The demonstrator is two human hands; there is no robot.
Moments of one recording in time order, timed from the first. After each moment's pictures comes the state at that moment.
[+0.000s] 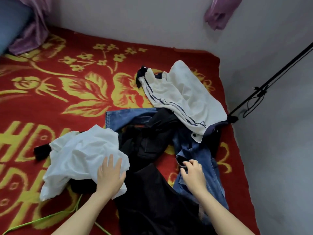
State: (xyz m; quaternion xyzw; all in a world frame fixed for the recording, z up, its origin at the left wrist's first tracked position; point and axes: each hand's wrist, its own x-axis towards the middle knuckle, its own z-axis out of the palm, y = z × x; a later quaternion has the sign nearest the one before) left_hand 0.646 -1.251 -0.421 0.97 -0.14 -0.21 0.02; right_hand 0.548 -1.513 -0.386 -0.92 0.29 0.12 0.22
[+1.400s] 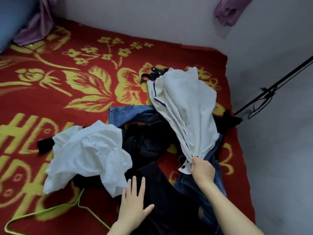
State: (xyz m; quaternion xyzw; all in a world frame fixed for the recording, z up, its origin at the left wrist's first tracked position) left_hand 0.550 -1.287 -0.439 0.92 -0.19 -0.32 0.09; right_hand 0.570 -1.538 -0.383 -0.94 0.30 0.15 0.04
